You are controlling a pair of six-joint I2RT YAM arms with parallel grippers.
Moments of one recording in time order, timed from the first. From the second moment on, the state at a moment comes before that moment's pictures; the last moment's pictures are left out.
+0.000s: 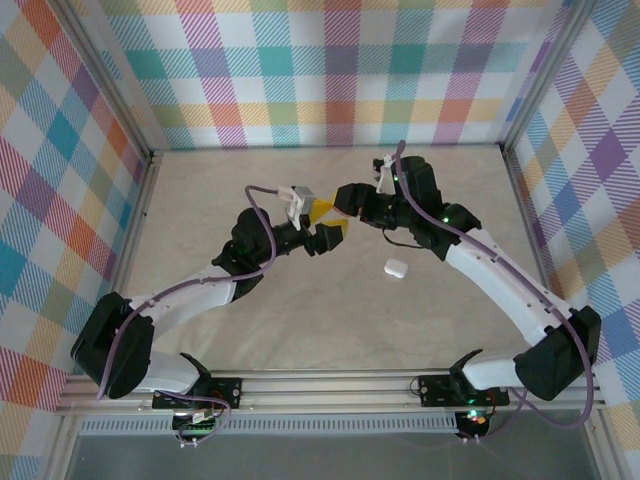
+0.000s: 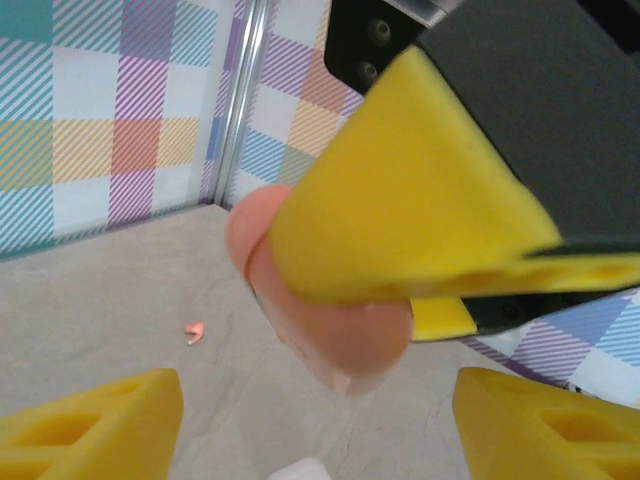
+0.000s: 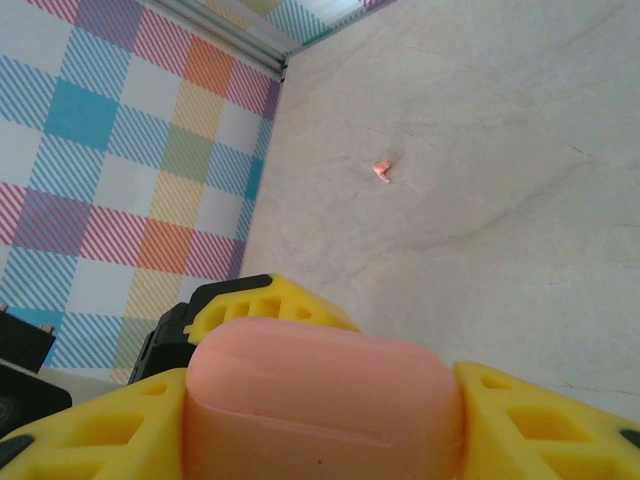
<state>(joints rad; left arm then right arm) -0.66 1.38 0.80 0.61 0.40 -0.30 0.59 1.33 1.28 -0.44 -0.33 0.81</state>
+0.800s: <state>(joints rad) -0.67 1.44 0.84 0.68 0.39 -0.38 0.57 1.32 1.22 -0.37 -0.34 0.87</state>
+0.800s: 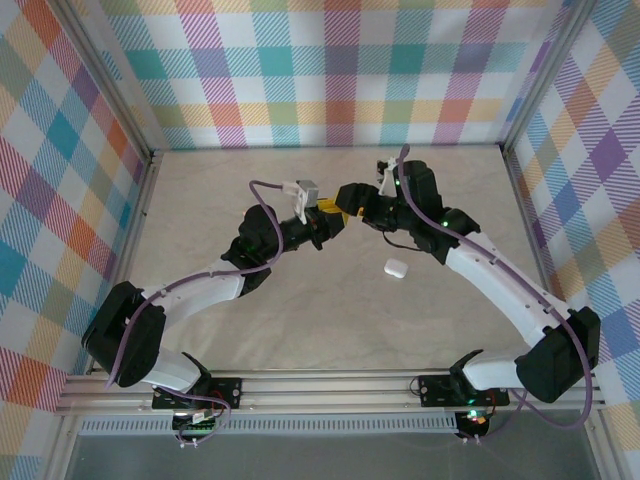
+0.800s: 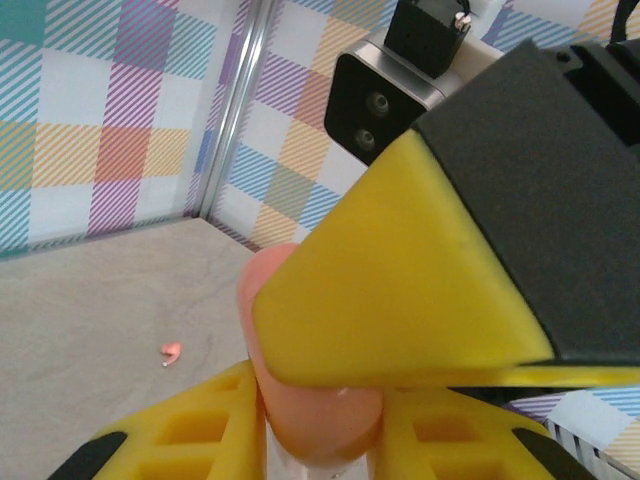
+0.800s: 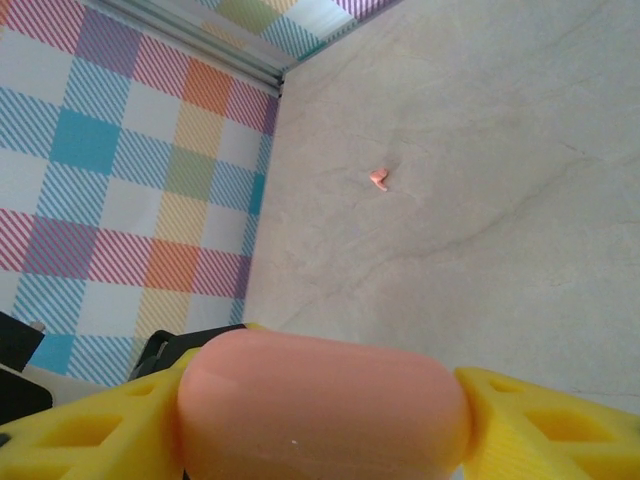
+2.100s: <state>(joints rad) -0.59 1.18 0.64 0.68 0.47 -0.38 0.40 1.08 1.02 -0.06 -0.68 0.78</state>
